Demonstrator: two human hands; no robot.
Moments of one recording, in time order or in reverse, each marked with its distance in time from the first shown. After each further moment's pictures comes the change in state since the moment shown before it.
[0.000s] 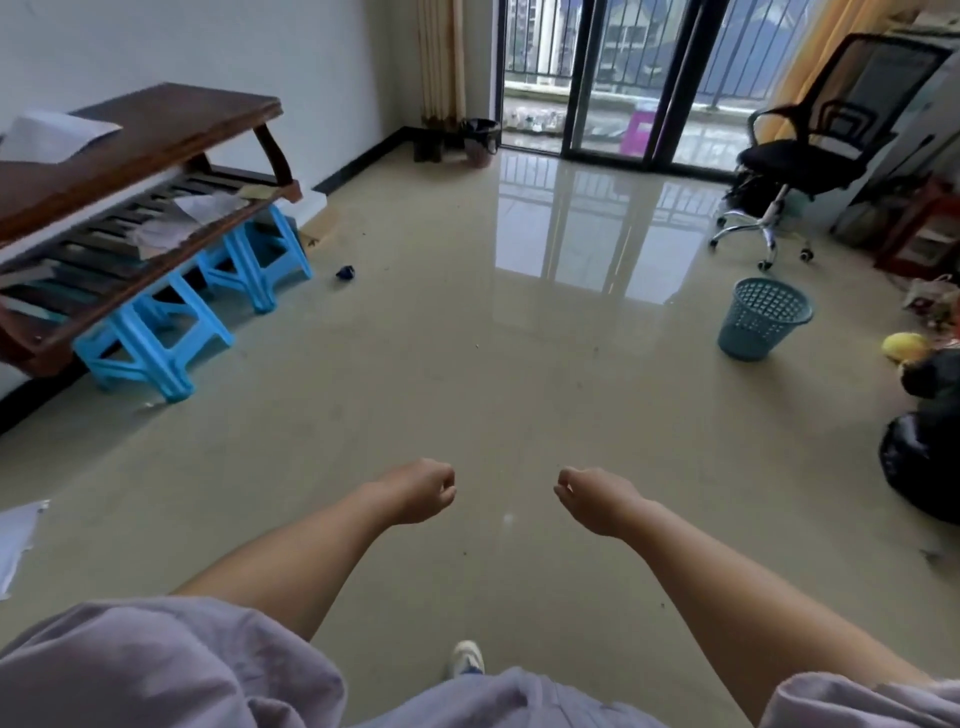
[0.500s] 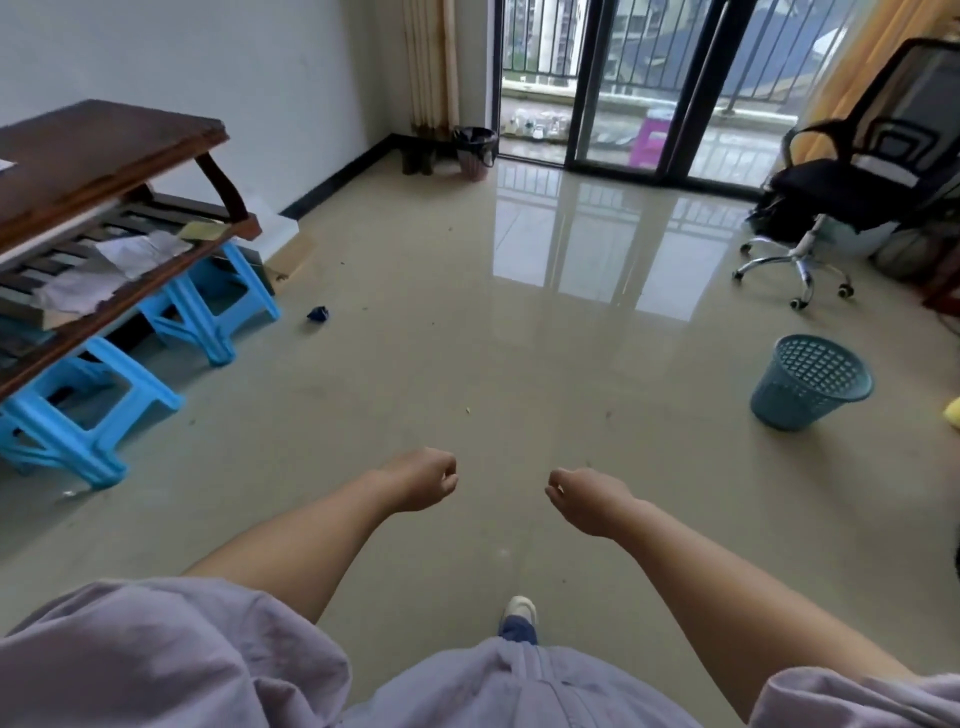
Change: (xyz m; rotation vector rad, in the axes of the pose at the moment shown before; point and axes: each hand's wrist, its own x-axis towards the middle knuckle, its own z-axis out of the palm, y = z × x) left_hand 0.342 -0.045 -0.187 0.024 0.017 0.019; right_hand 0.329 0.085 -0.175 0.022 -0.009 -0.006
